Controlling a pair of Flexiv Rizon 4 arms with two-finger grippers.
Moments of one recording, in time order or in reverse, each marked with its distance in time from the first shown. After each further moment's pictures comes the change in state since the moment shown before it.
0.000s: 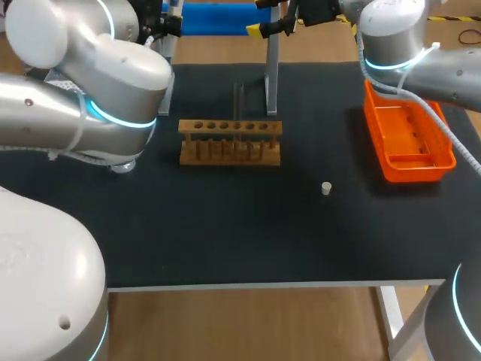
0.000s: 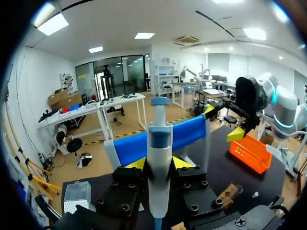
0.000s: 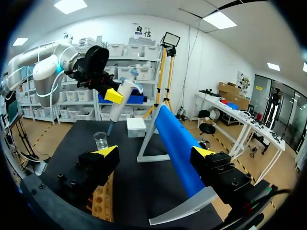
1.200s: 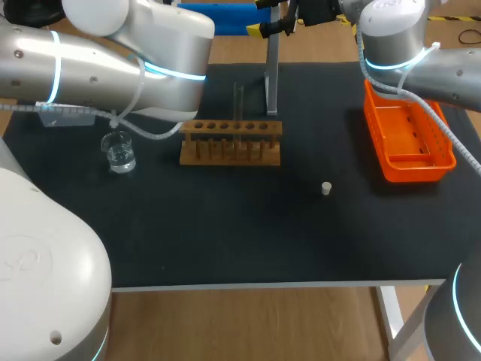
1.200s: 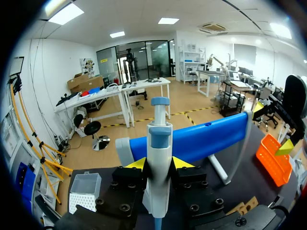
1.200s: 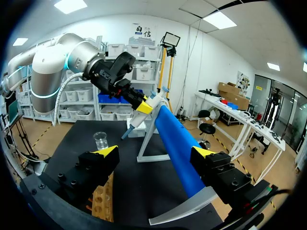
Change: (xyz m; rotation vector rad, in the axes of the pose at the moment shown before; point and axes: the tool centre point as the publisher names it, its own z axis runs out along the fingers) left arm -0.043 0.005 0.062 -0.138 -0.207 -0.081; right arm 0.000 0.000 0.000 0.000 0.000 0.000
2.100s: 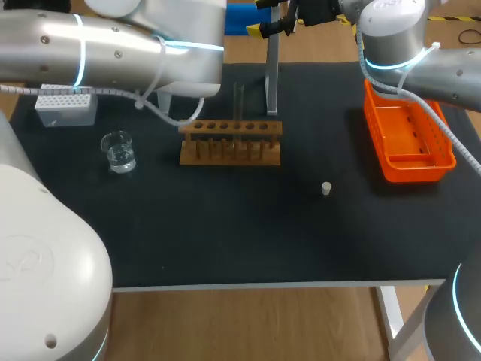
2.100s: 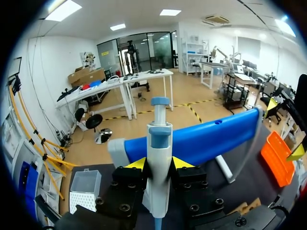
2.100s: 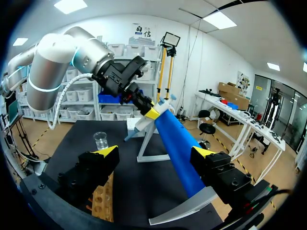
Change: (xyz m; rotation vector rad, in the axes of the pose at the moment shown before) left arm -0.001 0.005 0.024 -0.087 -0.022 0.005; right arm 0.000 0.000 0.000 0.000 0.000 0.000
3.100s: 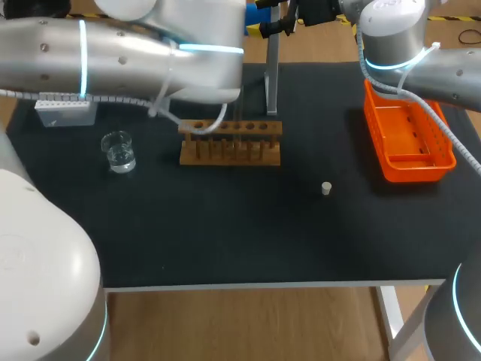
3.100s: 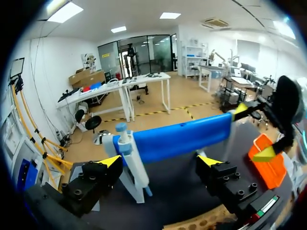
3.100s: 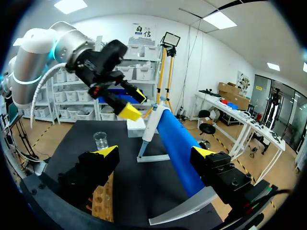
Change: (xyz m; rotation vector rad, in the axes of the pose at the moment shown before) left arm 0.047 -0.003 -0.060 0.038 0.022 -0.013; right arm 0.000 0.000 0.000 0.000 0.000 0.000
